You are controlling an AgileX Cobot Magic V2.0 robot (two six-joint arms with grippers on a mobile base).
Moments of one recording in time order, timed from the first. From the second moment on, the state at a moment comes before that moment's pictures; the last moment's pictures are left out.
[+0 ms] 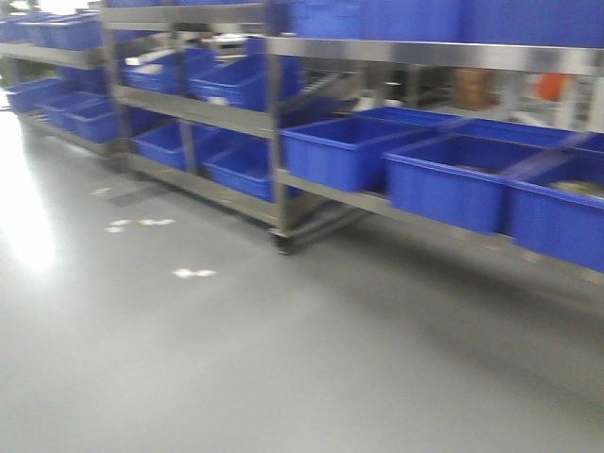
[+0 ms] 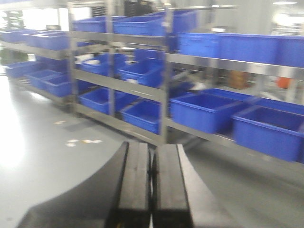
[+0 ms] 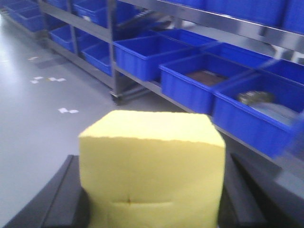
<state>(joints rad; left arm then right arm) -0.05 -0.01 0.01 0.10 -0.01 -0.20 0.17 0.29 -0.42 -0.26 0.38 0.25</state>
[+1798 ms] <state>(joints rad) -0.05 -0.01 0.01 0.10 -0.01 -0.20 0.17 0.29 -0.42 -0.26 0.38 0.25</state>
